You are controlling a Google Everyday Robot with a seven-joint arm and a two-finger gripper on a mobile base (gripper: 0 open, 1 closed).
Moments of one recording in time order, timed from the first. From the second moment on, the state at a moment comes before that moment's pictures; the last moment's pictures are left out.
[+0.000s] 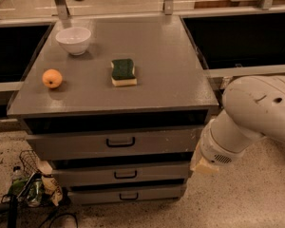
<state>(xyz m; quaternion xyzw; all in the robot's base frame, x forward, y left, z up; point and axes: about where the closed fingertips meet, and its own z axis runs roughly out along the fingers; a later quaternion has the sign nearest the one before) 0.401 -0.149 0.740 -0.61 0.78 0.05 0.11</state>
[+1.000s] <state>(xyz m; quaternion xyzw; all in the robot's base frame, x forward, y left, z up) 0.342 -0.146 0.703 -0.57 0.81 0.07 0.09</state>
